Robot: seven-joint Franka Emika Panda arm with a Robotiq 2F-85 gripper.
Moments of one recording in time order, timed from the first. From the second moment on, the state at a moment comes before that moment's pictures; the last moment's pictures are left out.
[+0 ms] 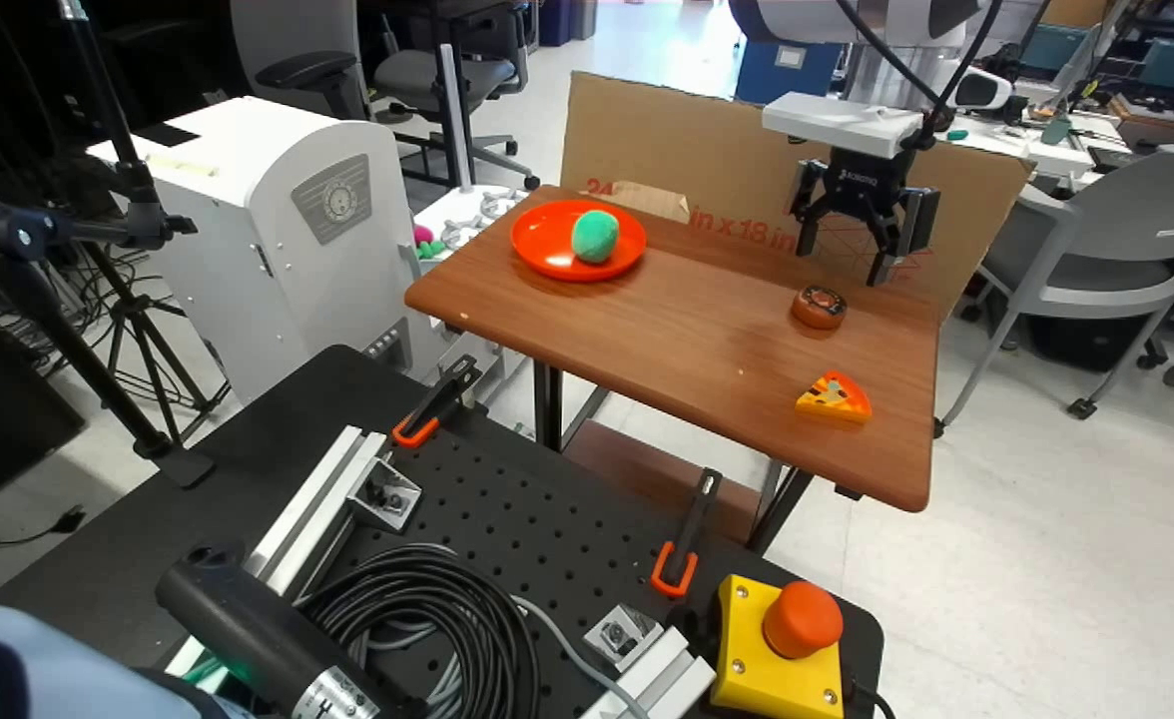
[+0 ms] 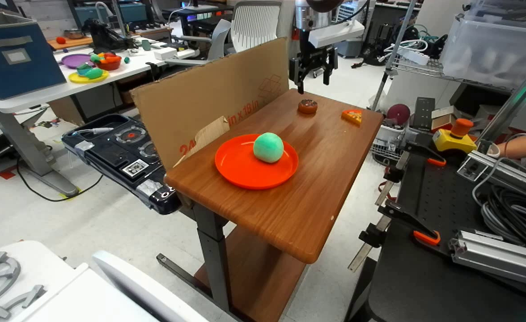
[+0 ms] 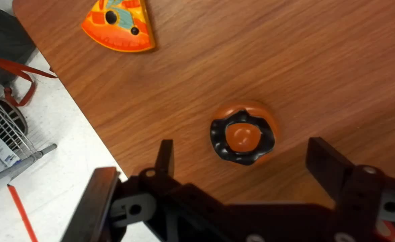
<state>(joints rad) -0.04 0.75 -0.14 -1.55 -0.09 2.19 0.37</state>
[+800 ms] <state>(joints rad) -0.03 0.91 -0.16 -1.40 -0.09 2.18 0.44</state>
